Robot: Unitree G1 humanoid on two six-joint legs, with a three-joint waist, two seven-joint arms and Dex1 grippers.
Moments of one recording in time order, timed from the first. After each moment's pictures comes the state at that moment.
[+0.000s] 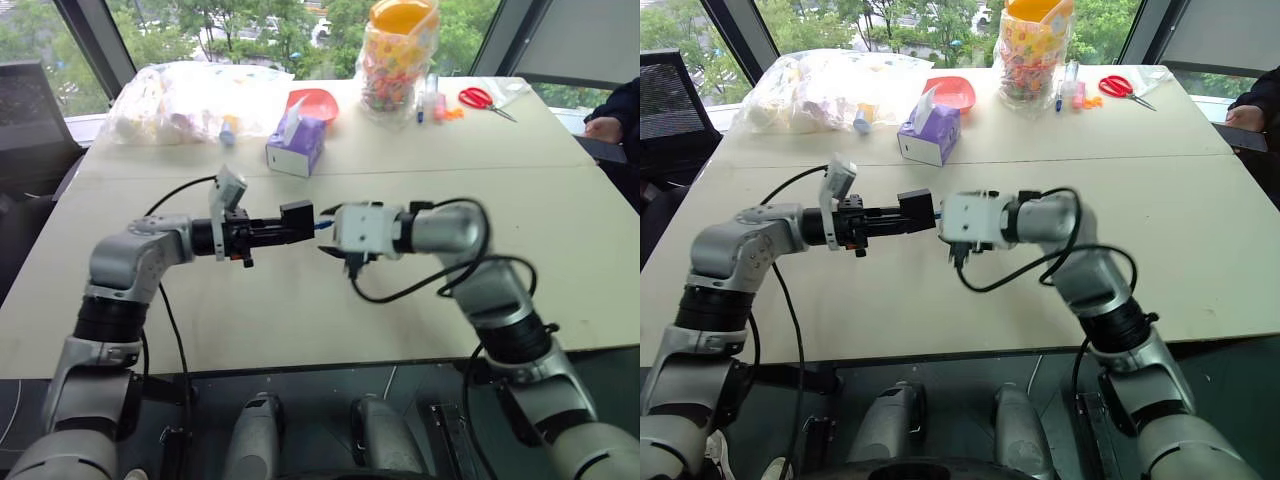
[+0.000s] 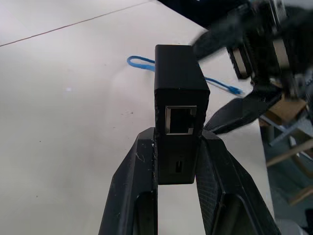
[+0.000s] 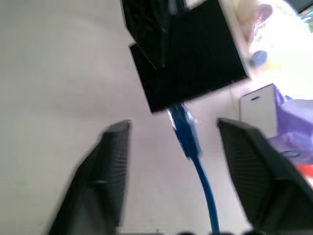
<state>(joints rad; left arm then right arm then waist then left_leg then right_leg) -0.65 0.63 -0.03 0.08 -0.60 0.80 -1.13 -0.71 -0.49 0.22 -0.26 -0.16 0.48 1.19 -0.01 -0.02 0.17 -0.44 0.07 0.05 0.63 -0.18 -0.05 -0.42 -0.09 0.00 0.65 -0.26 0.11</state>
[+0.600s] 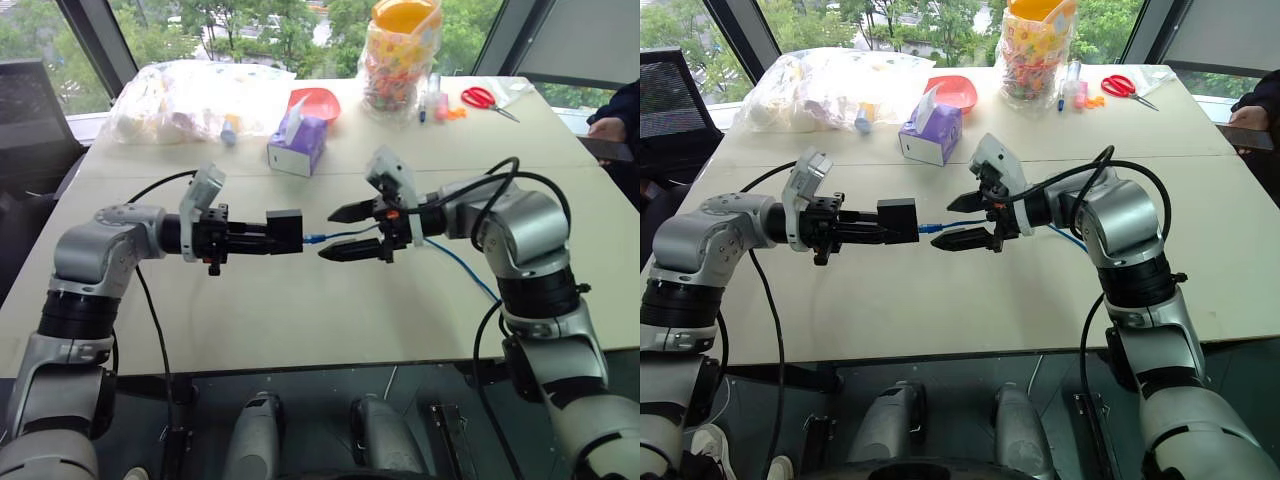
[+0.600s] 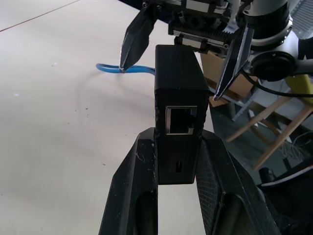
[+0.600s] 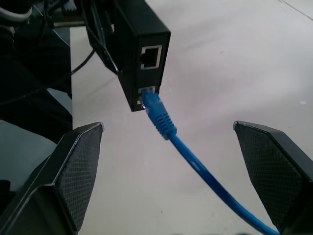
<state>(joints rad) -0.66 0.71 -0.03 0.07 -0.62 0.78 -1.35 -0.88 -0.49 0.15 -0.11 0.36 1.13 1.17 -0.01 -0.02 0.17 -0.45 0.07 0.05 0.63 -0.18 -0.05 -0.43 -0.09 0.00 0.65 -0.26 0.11</state>
